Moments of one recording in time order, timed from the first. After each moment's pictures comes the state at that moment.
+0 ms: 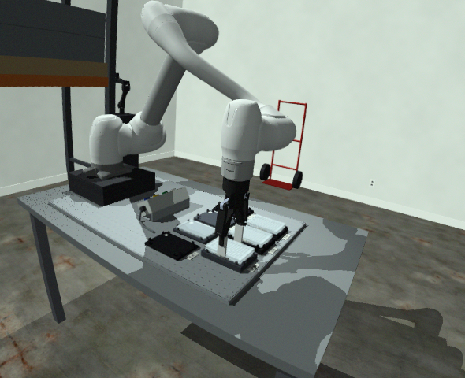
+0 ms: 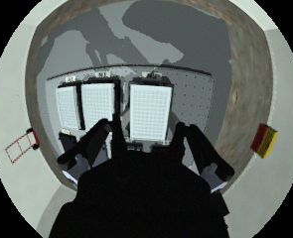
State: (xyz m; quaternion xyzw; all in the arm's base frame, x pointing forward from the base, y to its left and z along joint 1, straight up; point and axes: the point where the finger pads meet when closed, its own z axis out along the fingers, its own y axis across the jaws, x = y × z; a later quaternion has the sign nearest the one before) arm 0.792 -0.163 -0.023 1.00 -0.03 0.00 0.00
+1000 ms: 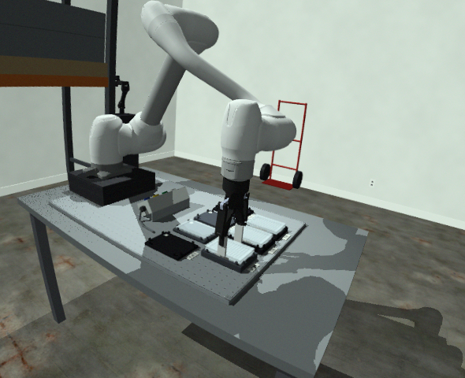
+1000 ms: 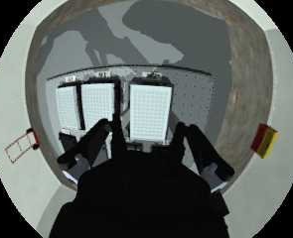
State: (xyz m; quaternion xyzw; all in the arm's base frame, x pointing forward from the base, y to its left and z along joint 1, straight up) arm 0.792 -0.163 -0.023 1.00 -0.03 0.00 0.00
